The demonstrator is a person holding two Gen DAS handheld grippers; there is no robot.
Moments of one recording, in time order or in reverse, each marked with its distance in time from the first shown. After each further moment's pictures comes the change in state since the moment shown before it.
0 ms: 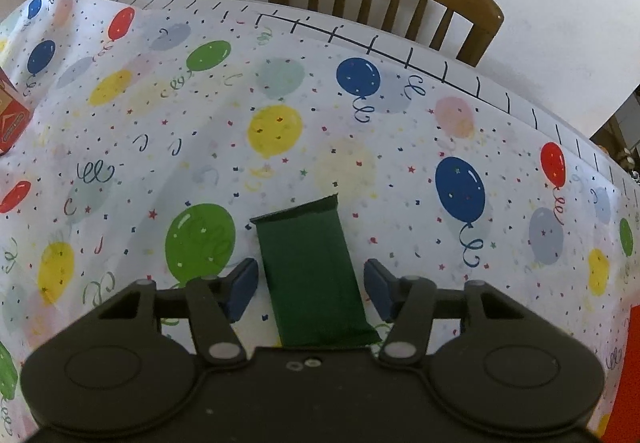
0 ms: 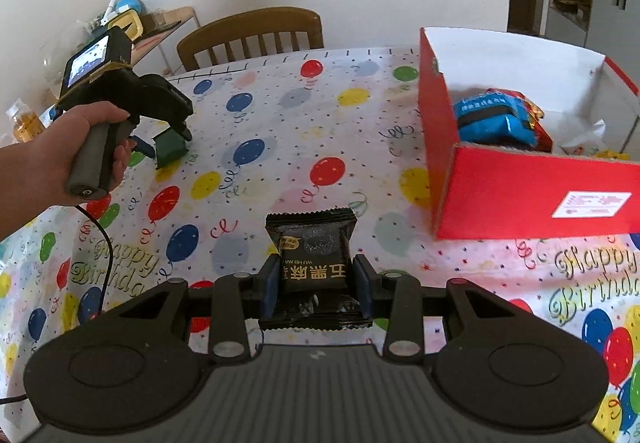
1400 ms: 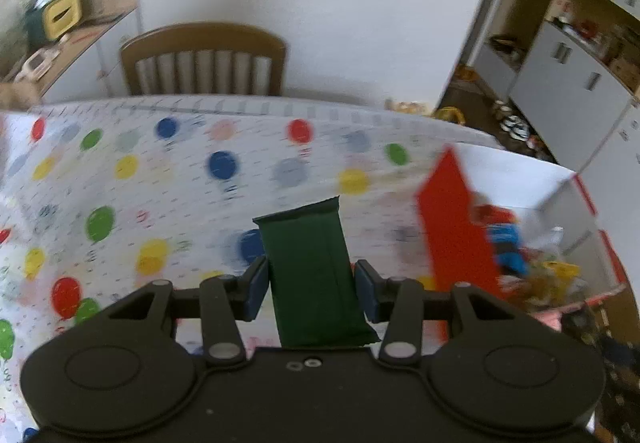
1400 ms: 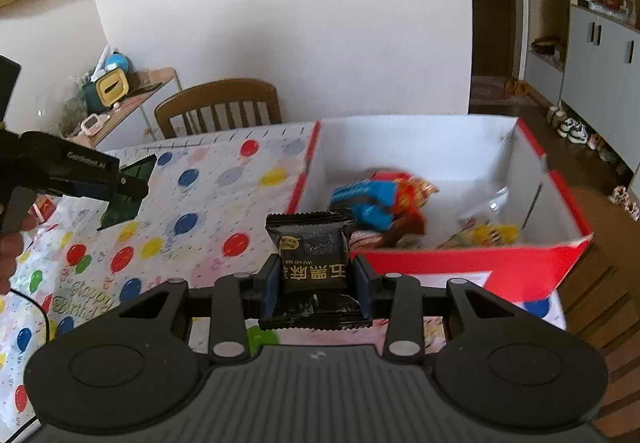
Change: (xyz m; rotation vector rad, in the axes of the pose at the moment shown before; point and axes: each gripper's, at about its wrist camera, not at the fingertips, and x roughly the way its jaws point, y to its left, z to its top) left arm -0.187 -0.102 -0.117 0.330 -0.169 -0.280; right arm -0.080 -0.115 0.037 -0.015 -0.179 -0.024
